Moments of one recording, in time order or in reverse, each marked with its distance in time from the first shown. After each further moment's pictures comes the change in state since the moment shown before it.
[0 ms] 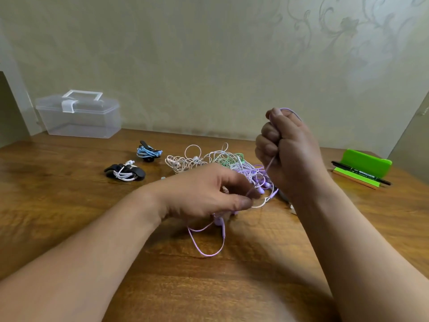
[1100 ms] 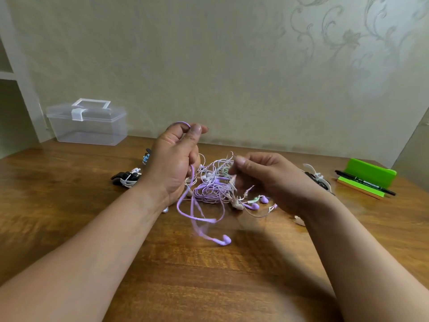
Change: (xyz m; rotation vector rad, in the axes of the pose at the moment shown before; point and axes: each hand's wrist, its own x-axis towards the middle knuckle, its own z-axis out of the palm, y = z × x) left_hand 0.017 -0.023 -0.034 -0.652 0.886 0.235; right_hand -0.007 0.012 -0.021 -0.615 -0.426 0.246
